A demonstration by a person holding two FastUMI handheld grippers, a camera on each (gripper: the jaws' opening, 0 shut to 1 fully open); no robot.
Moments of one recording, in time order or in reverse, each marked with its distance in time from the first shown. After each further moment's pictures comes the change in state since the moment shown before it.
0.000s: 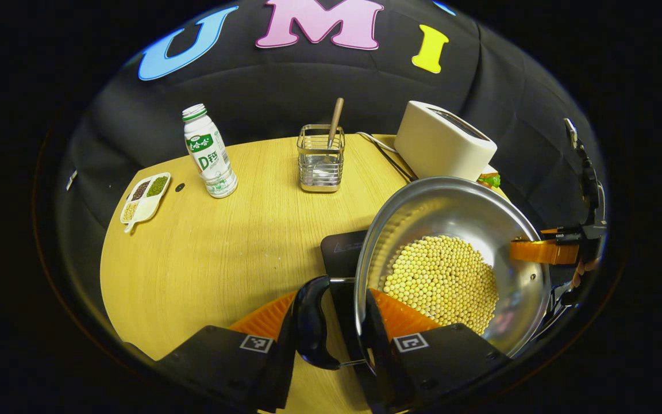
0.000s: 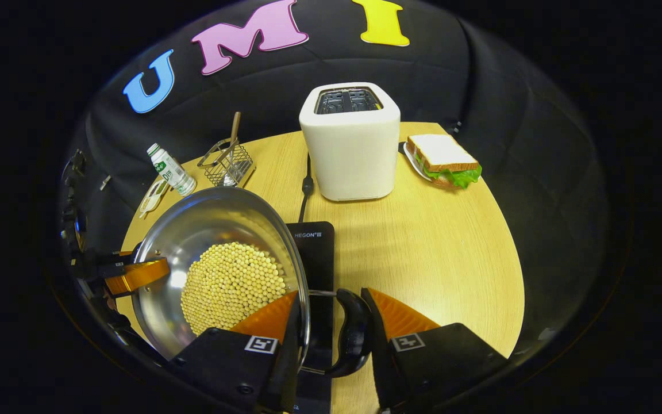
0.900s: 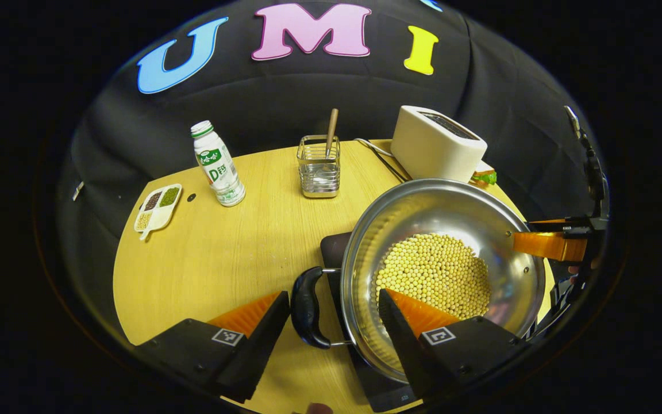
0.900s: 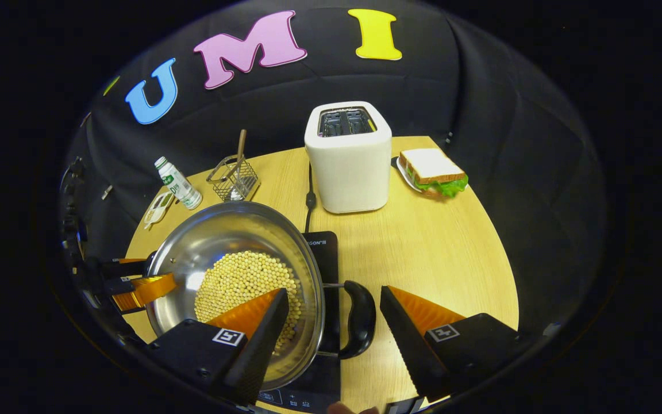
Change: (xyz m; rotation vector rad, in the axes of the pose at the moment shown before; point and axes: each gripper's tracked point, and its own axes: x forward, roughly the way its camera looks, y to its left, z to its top) left arm -0.034 -0.006 0.003 0.048 -0.038 0.053; right arm -0.041 0.008 0.012 0.024 -0.103 -0.017
